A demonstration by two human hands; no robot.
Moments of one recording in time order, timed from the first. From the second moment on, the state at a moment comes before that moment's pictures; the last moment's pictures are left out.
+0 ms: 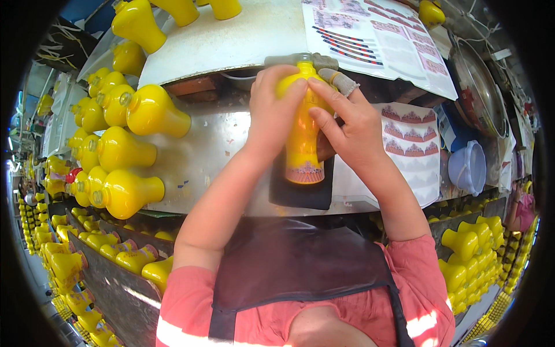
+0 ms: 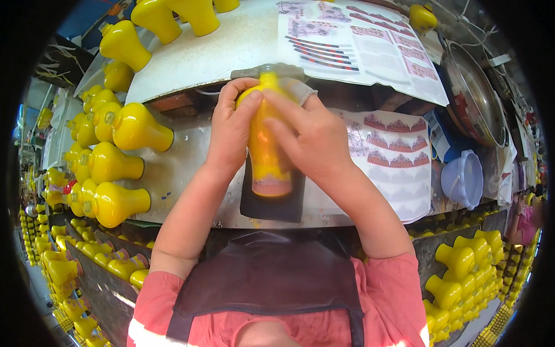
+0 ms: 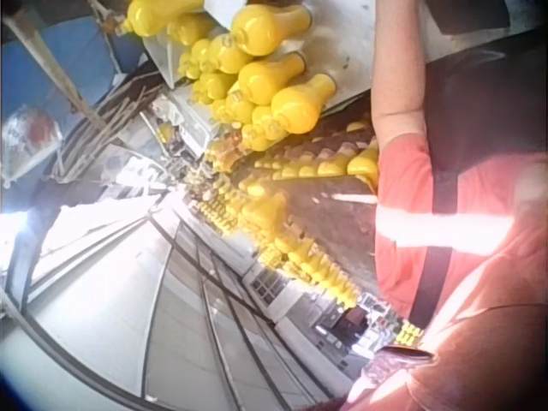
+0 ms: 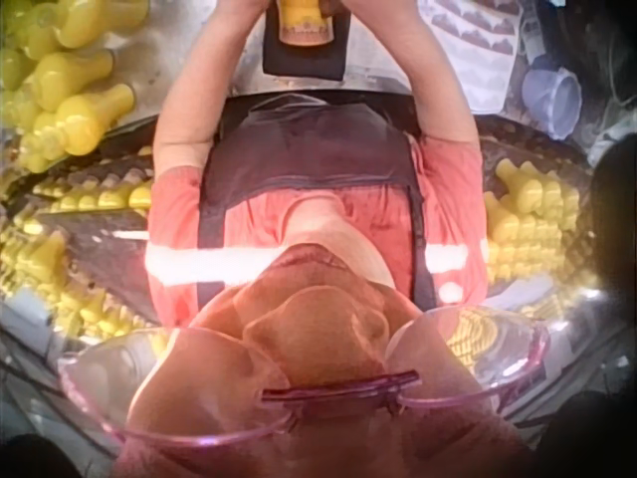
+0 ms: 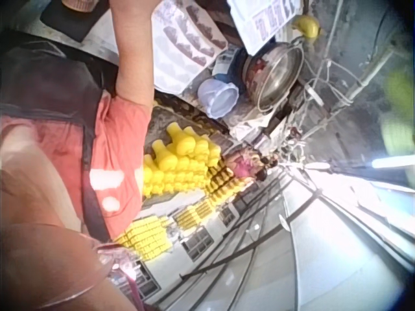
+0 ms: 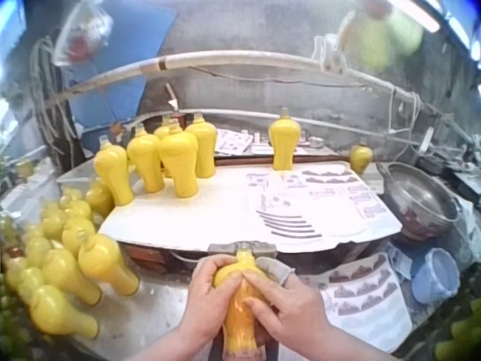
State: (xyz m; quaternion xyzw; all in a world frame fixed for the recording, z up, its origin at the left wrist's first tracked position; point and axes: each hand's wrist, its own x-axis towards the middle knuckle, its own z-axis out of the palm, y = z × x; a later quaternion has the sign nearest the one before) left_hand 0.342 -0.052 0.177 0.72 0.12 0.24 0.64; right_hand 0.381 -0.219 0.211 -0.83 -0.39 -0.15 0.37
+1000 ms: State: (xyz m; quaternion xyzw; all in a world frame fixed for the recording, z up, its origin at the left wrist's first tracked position) left_hand 0.348 -0.050 0.187 0.76 0.12 0.23 0.59; right_hand 0.396 -0.228 0.219 -0.82 -0.45 -0.10 0.35
